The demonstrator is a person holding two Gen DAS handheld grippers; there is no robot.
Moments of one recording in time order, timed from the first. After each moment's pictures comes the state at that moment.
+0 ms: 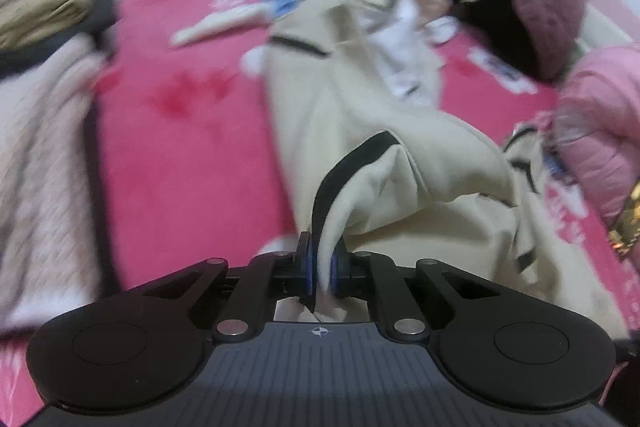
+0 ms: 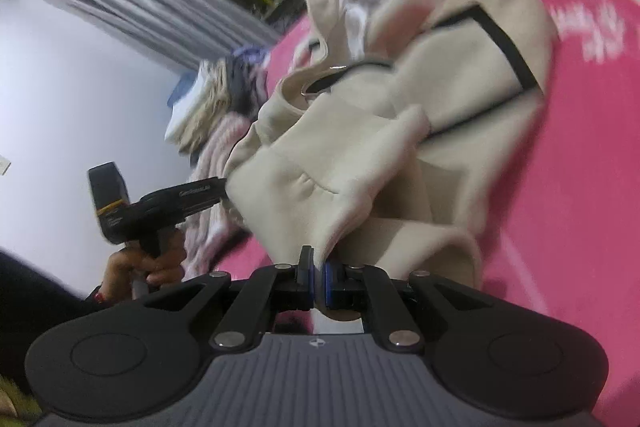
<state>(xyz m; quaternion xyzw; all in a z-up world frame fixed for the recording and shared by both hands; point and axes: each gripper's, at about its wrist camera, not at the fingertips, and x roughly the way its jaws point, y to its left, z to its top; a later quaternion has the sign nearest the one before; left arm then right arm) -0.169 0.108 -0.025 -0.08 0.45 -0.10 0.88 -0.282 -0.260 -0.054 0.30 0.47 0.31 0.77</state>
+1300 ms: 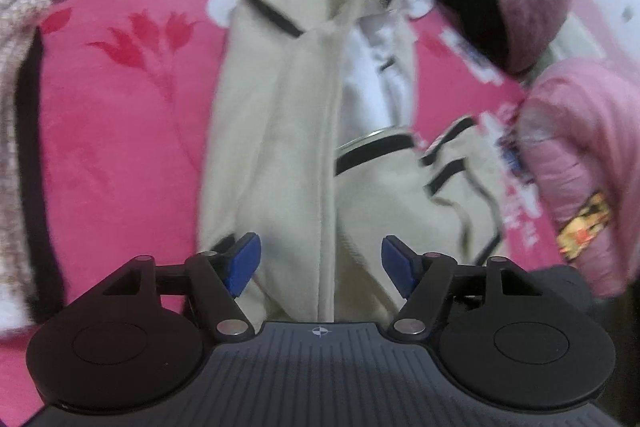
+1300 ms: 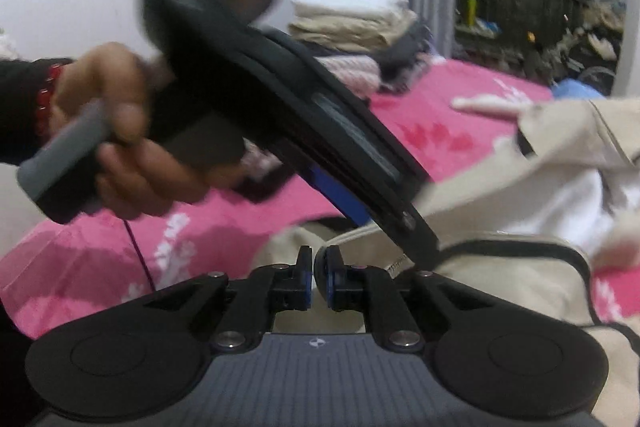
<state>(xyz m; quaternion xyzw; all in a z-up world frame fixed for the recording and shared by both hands) -0.119 0.114 -0.039 -0.14 0.50 -0.18 0.84 -0.239 -0.044 -0.052 -0.15 0.28 0.50 0.81</state>
